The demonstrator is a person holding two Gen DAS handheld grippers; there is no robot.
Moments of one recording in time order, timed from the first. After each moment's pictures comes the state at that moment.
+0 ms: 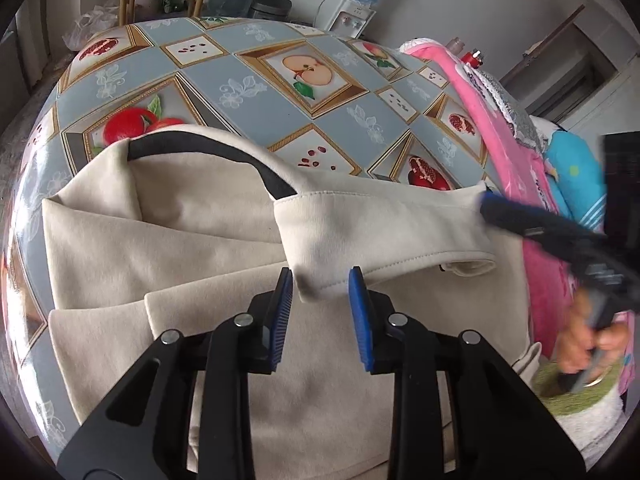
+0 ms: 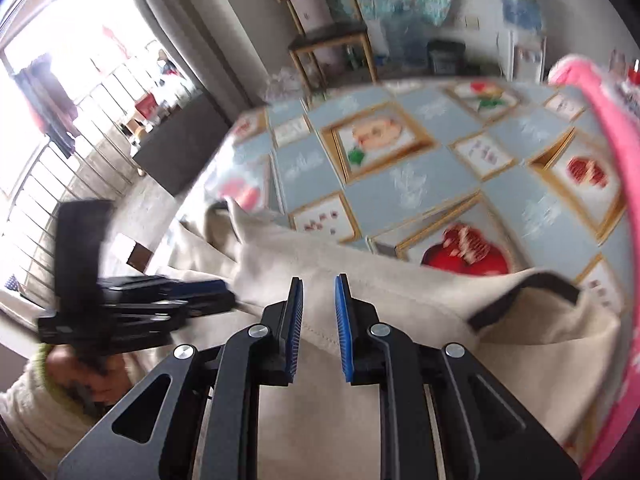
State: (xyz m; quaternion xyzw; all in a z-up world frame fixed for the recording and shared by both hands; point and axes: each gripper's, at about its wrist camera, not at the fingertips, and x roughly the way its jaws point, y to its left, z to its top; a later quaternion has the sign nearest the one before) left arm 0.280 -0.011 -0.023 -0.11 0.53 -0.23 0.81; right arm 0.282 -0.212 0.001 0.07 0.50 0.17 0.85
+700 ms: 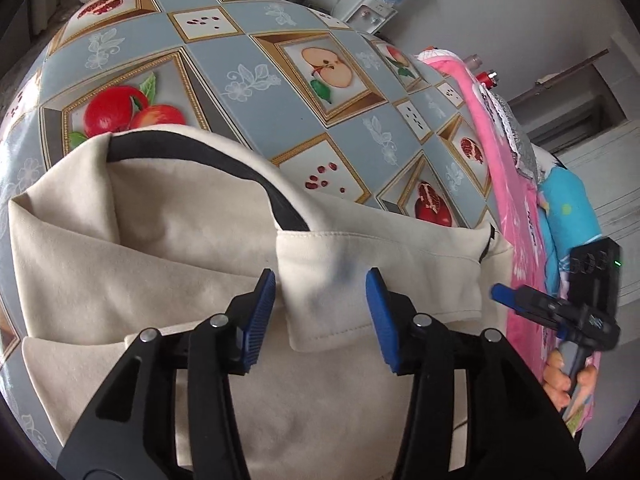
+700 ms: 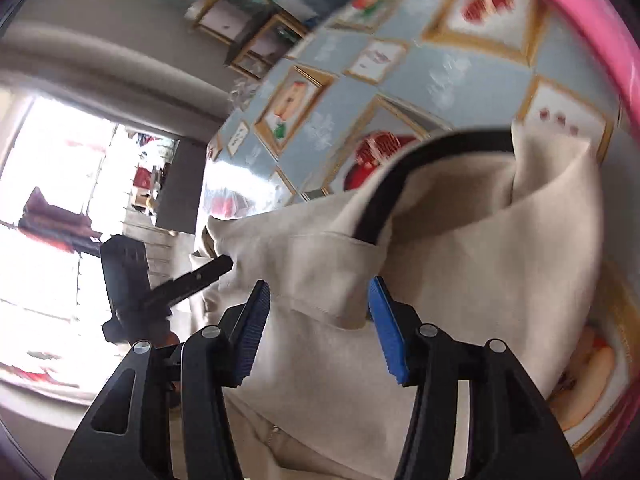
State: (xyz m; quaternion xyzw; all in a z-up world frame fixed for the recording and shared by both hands) left arm 0.319 -0.011 -0.038 -0.19 0.57 -0.22 0.77; right arm 0.254 -0.328 -0.028 0.34 0.55 0.14 0.75
